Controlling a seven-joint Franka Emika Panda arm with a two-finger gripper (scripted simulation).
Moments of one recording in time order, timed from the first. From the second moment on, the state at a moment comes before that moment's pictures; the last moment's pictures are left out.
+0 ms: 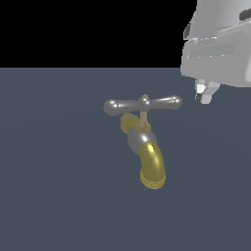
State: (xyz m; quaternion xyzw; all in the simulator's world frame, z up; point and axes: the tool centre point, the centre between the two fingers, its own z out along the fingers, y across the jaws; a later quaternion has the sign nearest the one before) arm -0.135 -0.164 0.233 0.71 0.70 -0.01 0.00
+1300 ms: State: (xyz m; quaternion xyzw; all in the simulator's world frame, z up) arm -0.099 -0.158 0.198 0.62 0.78 0.00 0.00
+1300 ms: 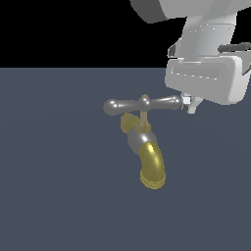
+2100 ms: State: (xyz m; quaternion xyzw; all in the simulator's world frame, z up) arm -0.071 -0.155 0.198 0.62 0.78 0.00 0.00
